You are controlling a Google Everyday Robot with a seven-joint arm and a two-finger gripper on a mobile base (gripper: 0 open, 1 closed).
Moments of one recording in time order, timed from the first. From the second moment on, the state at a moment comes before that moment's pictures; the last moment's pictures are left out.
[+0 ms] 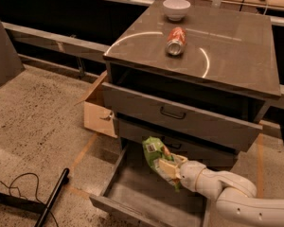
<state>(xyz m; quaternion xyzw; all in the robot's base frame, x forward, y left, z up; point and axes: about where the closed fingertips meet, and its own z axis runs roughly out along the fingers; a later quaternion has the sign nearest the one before) 0.524 -0.094 0.552 -0.19 0.78 0.33 0.50</state>
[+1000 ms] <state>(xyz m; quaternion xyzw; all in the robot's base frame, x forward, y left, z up) 0.532 -0.118 0.738 -0.31 0.68 0.38 0.55</state>
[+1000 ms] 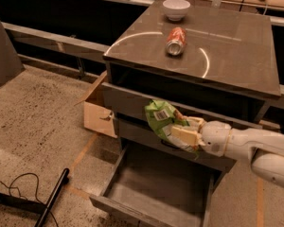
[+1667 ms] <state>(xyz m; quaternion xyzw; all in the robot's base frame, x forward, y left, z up) 0.524 -0.110 0.757 -0.33 0.65 0.41 0.54</state>
